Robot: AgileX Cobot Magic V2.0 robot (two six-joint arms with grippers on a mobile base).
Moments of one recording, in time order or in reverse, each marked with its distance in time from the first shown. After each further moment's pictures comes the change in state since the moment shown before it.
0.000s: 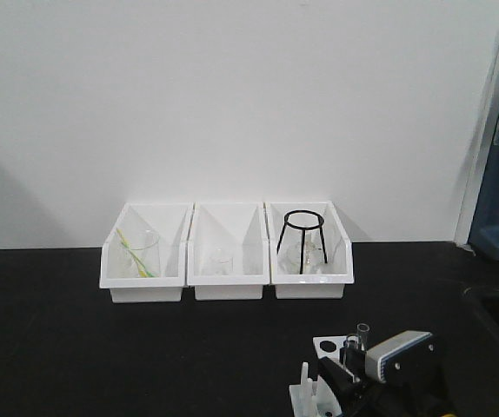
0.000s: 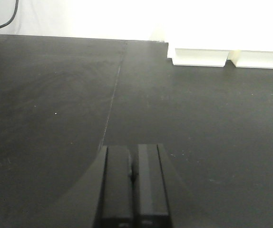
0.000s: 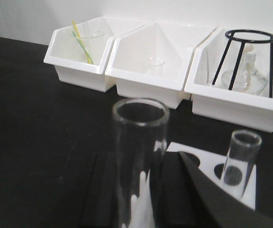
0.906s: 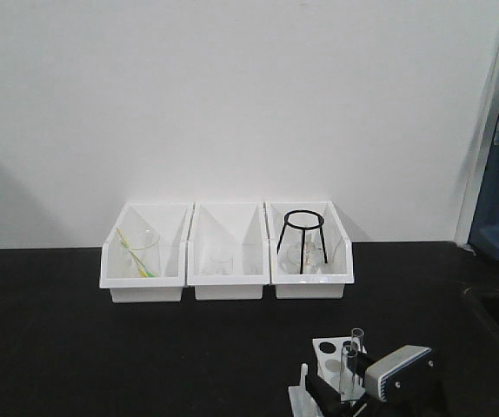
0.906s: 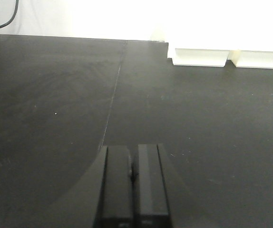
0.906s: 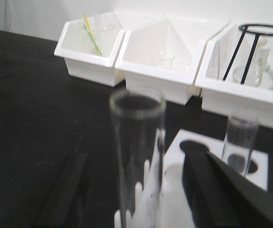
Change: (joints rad) left arm 0.000 0.000 0.000 0.000 0.000 0.000; right arm 0.000 0.017 0.031 -0.005 -0.078 -0.041
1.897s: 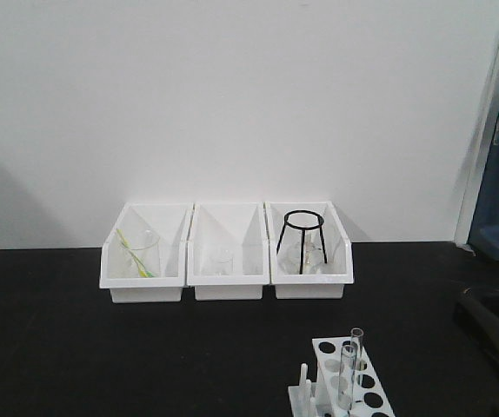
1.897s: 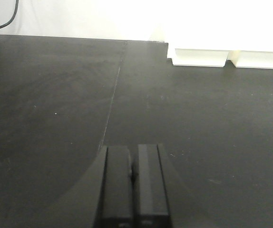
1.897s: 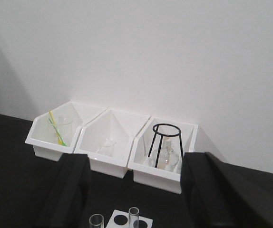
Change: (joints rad) left arm 0.000 0.000 0.000 0.000 0.000 0.000; right arm 0.000 -1.034 -0.015 0.046 0.885 0.052
